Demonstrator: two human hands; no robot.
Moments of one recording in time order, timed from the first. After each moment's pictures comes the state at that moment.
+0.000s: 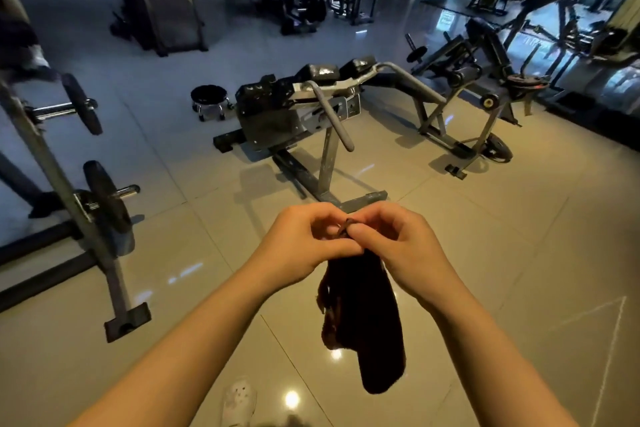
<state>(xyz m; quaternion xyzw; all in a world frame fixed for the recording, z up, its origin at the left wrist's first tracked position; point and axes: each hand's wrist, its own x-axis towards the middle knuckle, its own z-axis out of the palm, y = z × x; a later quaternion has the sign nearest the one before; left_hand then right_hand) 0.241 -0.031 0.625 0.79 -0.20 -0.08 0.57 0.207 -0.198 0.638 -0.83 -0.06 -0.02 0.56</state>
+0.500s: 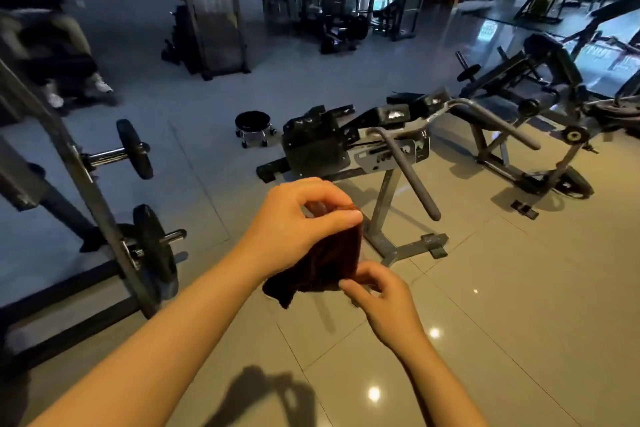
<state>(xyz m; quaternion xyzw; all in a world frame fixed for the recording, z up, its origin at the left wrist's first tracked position) 0.473 0.118 0.677 0.81 -0.24 0.06 0.53 0.439 -0.052 0.562 -0.81 -0.03 0.01 0.58</state>
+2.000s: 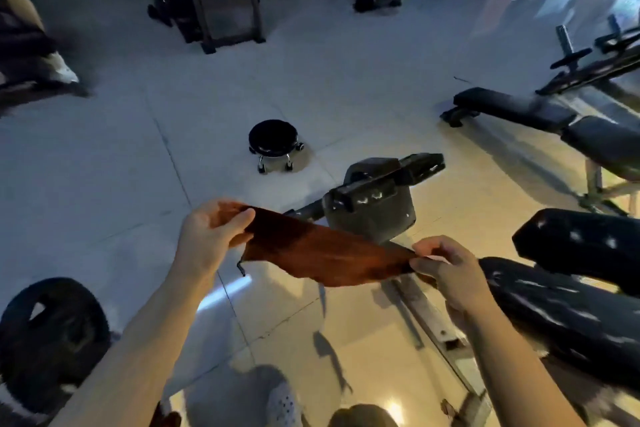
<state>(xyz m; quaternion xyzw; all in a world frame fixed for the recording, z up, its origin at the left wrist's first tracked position) 1.262 0.412 0.552 0.68 0.20 0.06 0.71 1.243 0.108 0.538 -0.74 0.21 0.07 0.64</state>
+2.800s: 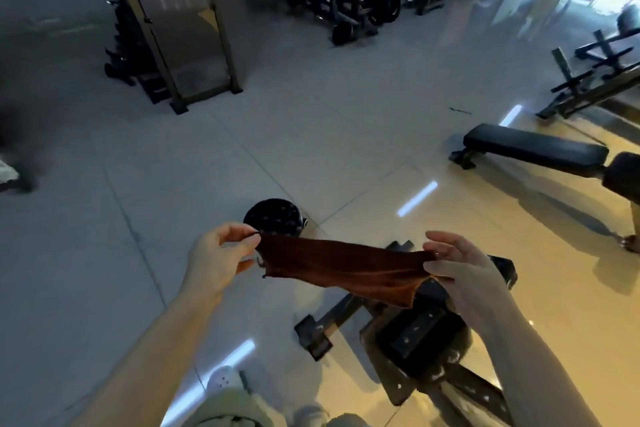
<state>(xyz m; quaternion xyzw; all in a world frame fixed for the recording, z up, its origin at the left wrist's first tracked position) 1.742 0.534 0.534 0.73 0.19 -0.04 0.65 1.686 0.228 0.551 -0.62 0.26 0.03 0.74</state>
